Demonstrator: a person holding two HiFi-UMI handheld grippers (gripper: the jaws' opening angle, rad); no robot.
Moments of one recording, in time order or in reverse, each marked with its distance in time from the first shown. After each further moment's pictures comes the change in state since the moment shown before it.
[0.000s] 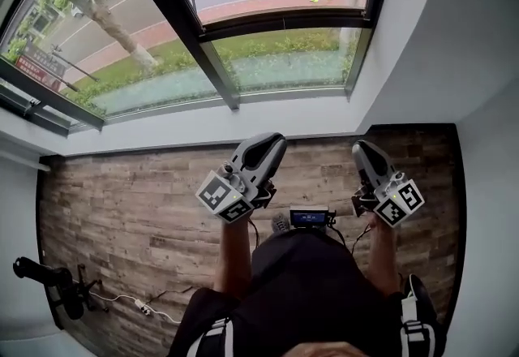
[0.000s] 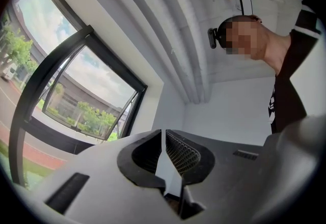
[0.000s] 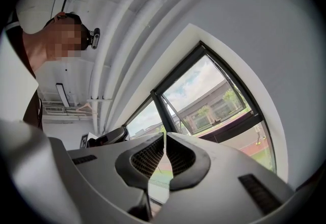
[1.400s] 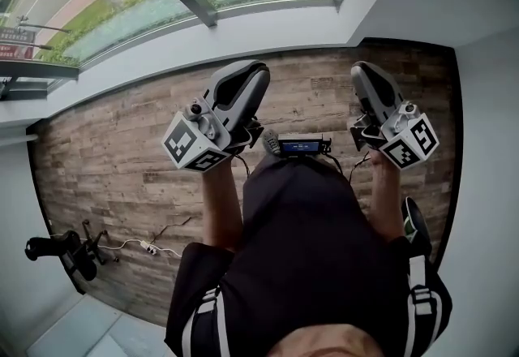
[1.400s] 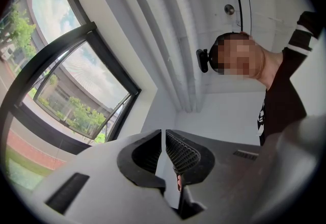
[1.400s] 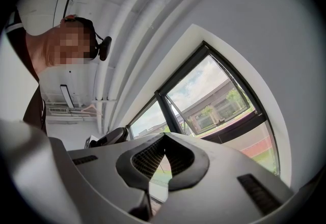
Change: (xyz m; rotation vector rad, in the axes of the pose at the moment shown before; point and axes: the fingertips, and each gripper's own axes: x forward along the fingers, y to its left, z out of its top) left arm 0.001 -0.019 0.005 -0.054 -0.053 -0.092; right arm -0.001 0.012 0.015 0.005 -0.004 0.043
